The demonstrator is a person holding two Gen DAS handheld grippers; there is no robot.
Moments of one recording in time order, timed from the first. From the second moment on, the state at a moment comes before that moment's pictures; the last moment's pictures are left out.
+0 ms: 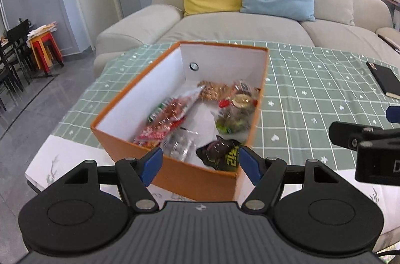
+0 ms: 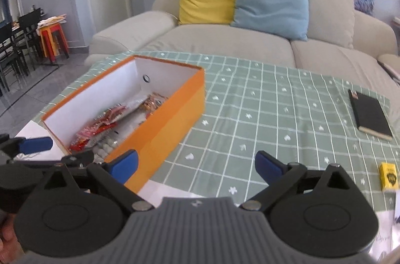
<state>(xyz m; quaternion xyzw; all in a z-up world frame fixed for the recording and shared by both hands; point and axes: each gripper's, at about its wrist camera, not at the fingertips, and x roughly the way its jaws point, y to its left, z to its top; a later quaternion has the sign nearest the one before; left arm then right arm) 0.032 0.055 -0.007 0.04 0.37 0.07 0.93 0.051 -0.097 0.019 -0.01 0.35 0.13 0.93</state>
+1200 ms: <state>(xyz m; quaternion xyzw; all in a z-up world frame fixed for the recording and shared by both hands) 0.033 0.048 -0.010 0.05 0.38 0.07 0.92 0.050 -0.099 0.017 -0.01 0.36 0.12 0.93</state>
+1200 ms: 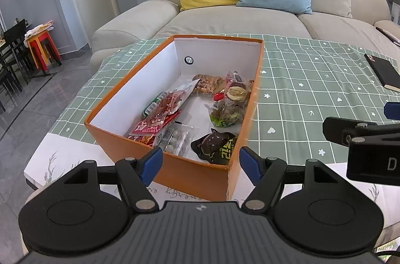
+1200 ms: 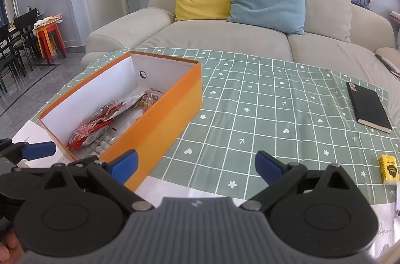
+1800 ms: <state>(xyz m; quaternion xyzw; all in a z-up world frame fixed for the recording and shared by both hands) 0.034 0.047 -0.012 0.04 0.38 0.07 0.92 0.052 -0.100 0.014 0.00 0.36 0.12 0.92</state>
